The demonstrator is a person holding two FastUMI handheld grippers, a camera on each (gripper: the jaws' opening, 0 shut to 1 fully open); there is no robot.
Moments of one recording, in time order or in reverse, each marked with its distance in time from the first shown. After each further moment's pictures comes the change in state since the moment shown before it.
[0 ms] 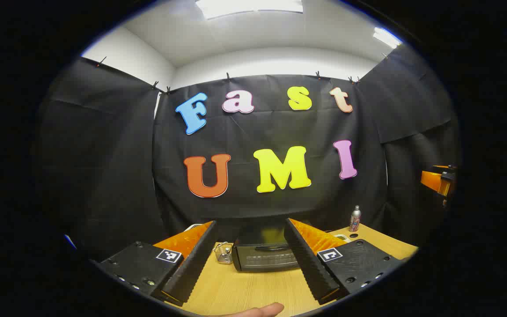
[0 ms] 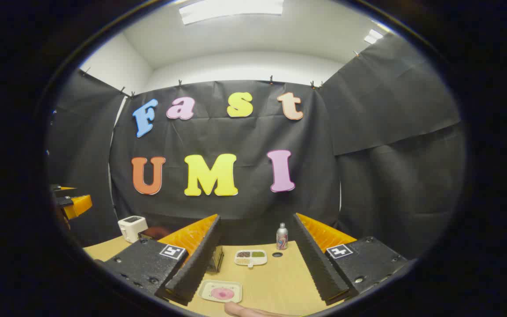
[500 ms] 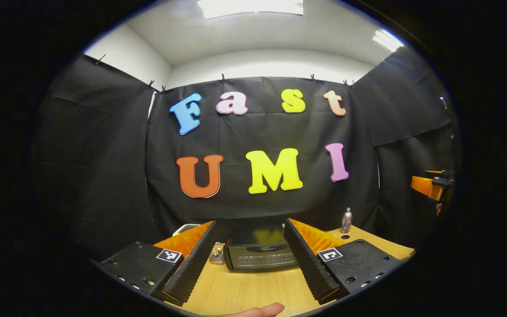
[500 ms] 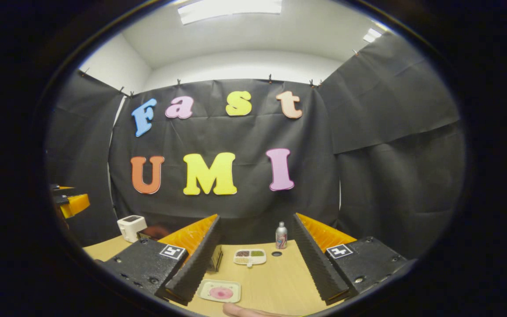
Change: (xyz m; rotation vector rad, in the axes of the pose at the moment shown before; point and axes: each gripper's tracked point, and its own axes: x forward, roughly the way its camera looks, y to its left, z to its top) left arm -0.007 -0.012 0.008 -0.011 -0.022 -0.048; right arm 0.001 -0.005 -0.001 0.000 -0.004 0.006
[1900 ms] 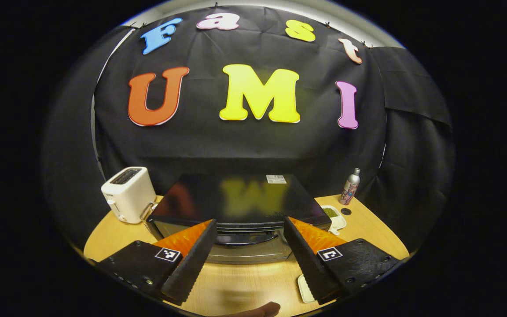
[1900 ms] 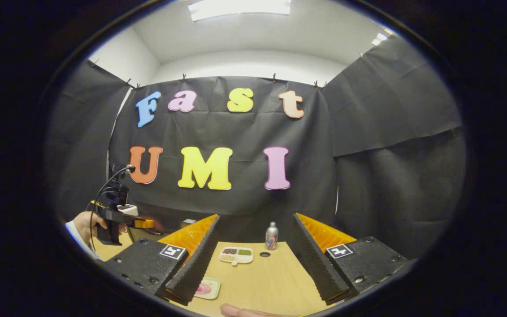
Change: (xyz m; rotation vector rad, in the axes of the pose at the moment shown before) left arm 0.224 -0.066 -0.208 -0.158 0.478 -0.151; right arm 0.015 -0.048 -0.022 -0.085 -0.020 0.000
